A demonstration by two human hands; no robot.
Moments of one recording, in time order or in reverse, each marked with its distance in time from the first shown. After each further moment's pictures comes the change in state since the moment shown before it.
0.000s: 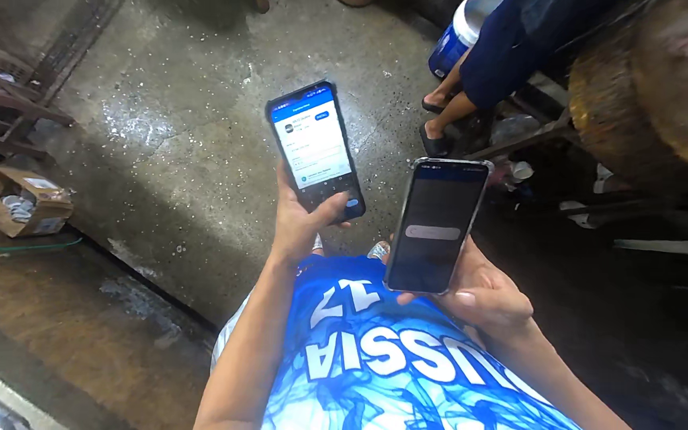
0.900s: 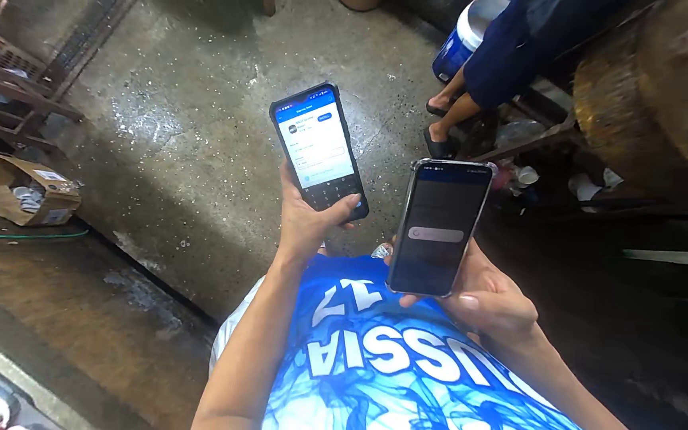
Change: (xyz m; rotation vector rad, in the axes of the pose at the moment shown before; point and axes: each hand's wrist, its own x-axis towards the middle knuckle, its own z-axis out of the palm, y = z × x) left_hand -0.021 0.001 0.009 0.077 0.125 0.005; right_hand -0.013 0.010 0.009 0.005 -0.034 -0.005
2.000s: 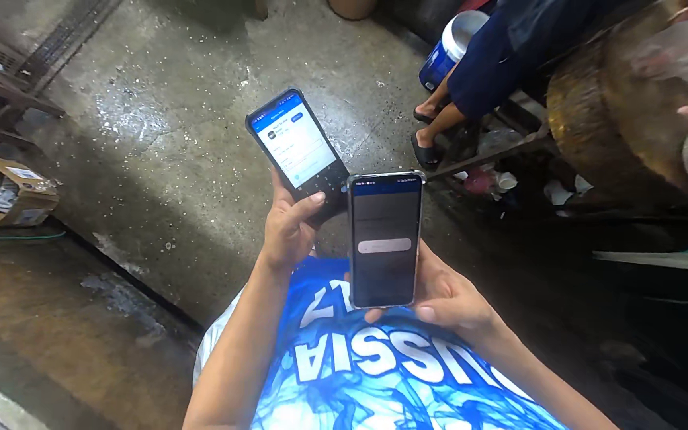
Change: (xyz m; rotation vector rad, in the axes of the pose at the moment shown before) left_hand -0.005 -0.009 -0.011 -0.375 -0.215 0.016; right_hand 0.012 0.010 0.017 0.013 -0.139 0.127
